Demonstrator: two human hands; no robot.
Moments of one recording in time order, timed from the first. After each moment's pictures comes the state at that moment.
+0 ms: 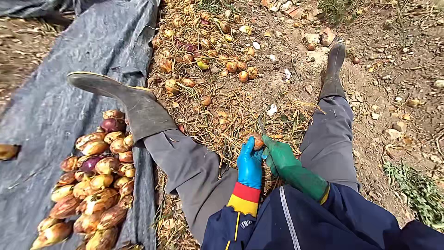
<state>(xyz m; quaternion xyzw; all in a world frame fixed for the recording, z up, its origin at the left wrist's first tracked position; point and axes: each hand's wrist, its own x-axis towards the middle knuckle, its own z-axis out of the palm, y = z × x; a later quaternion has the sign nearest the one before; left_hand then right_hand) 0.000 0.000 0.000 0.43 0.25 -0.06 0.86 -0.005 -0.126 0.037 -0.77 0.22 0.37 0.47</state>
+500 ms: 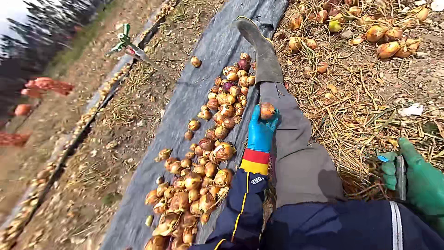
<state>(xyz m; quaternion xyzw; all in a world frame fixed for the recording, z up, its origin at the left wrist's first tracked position) -0.035 0.214 0.091 0.40 0.35 0.21 0.82 -0.007 -0.119 0.051 -0.66 0.20 0.28 0.66</state>
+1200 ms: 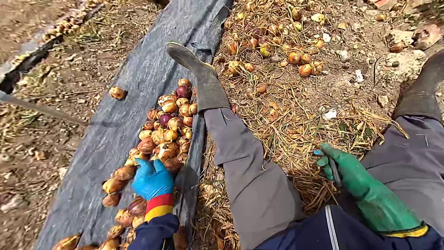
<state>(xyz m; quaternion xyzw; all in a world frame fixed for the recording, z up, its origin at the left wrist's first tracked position) -0.078 0.366 0.058 0.89 0.40 0.21 0.00 0.025 -0.148 -0.009 -0.63 0.20 0.31 0.68</state>
